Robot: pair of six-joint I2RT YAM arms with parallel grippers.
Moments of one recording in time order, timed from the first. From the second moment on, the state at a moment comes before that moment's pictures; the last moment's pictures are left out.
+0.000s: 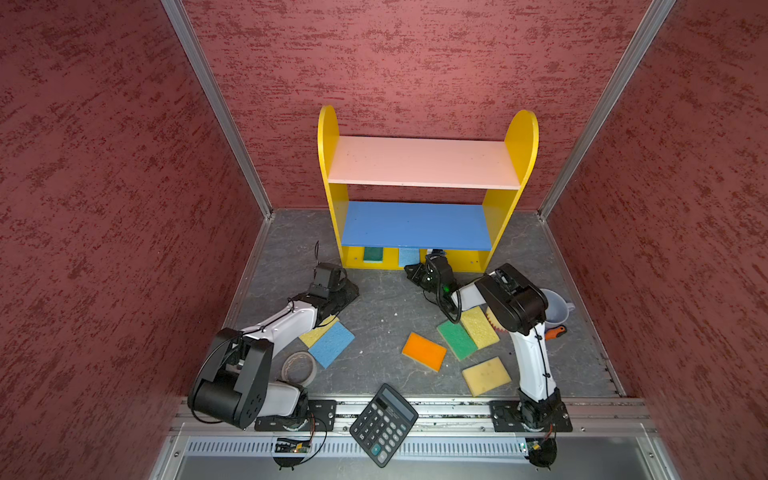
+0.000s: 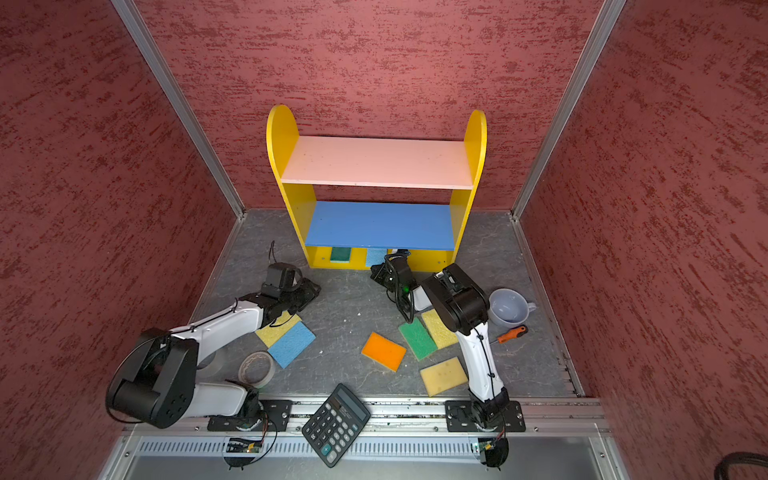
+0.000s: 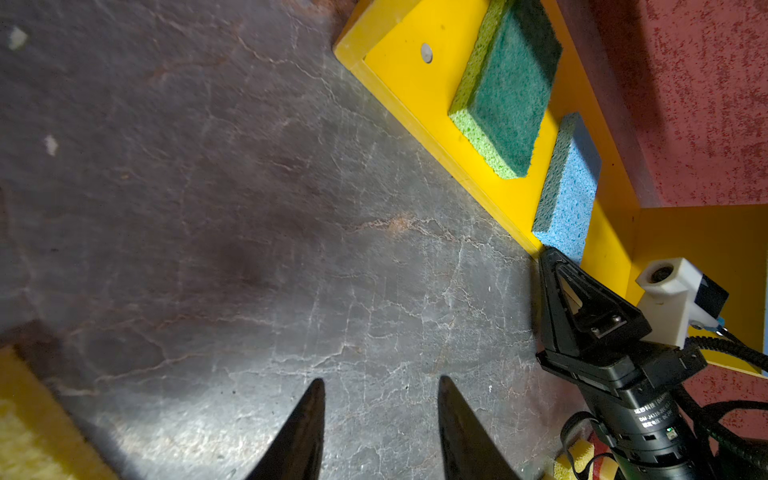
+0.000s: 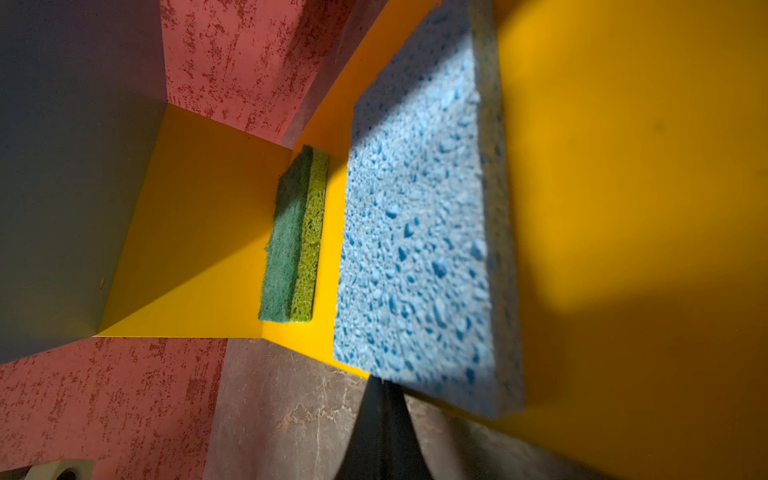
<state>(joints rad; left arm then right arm) -0.29 1.38 0.63 -0.09 0.12 -0.93 0.53 2.19 1.01 0.81 -0.15 1.06</state>
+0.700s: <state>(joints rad) -0.31 1.39 0.64 -0.09 0.13 -0.93 0.53 2.06 0.86 0.71 -0.14 0.98</state>
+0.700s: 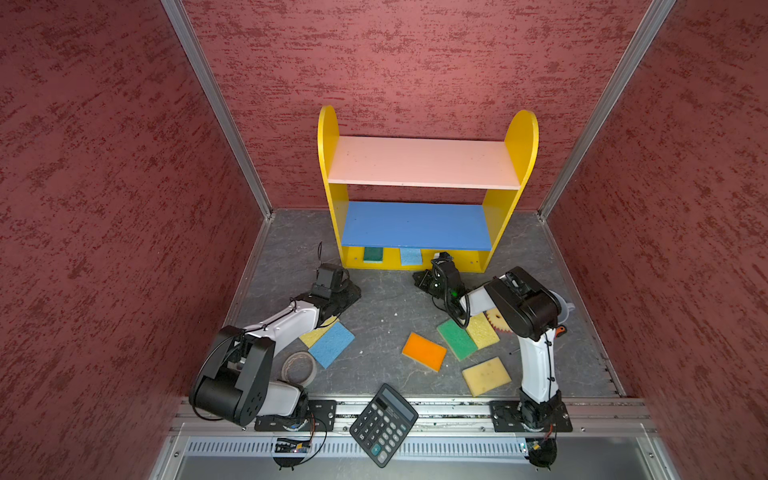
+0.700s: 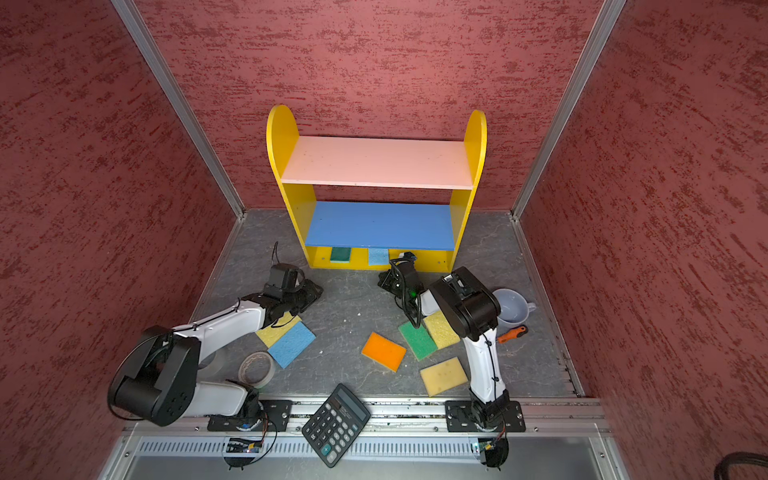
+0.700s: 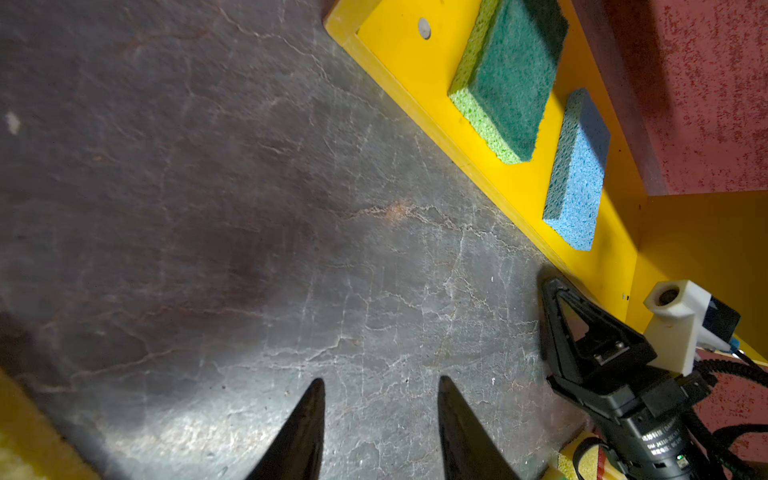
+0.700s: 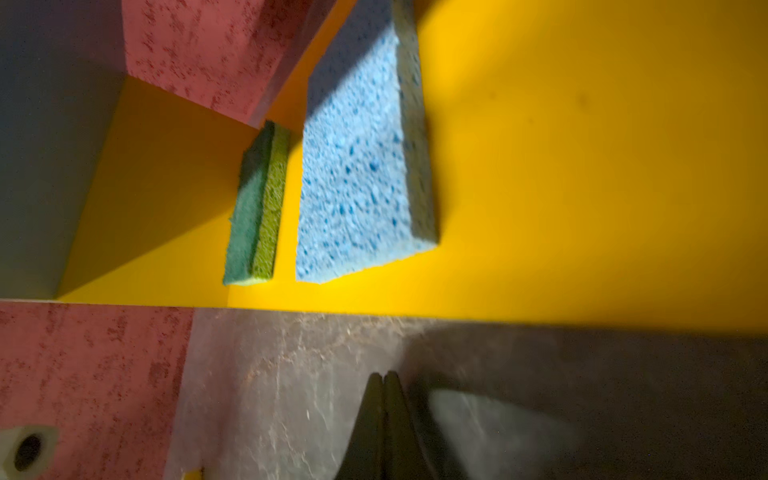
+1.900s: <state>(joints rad) -0.34 1.36 0.65 -0.16 0.08 -0.92 0.39 2.18 0.90 1.00 -0.10 1.14</state>
